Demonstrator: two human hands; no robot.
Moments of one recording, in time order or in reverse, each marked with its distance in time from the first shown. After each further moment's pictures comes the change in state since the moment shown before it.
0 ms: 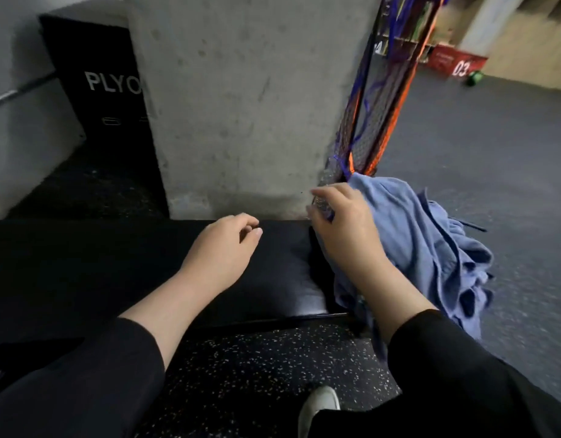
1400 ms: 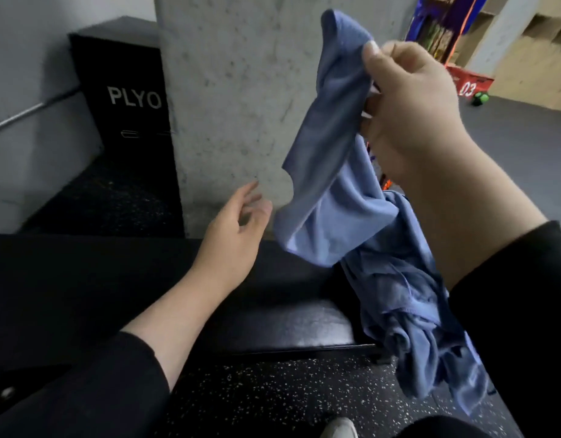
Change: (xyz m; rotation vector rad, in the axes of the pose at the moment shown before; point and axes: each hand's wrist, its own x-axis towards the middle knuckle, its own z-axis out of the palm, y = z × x) left_hand 0.021 0.000 -0.046 -0.582 0.170 0.056; right_hand 0.137 -0.115 -0.071 0.980 0.056 0.263
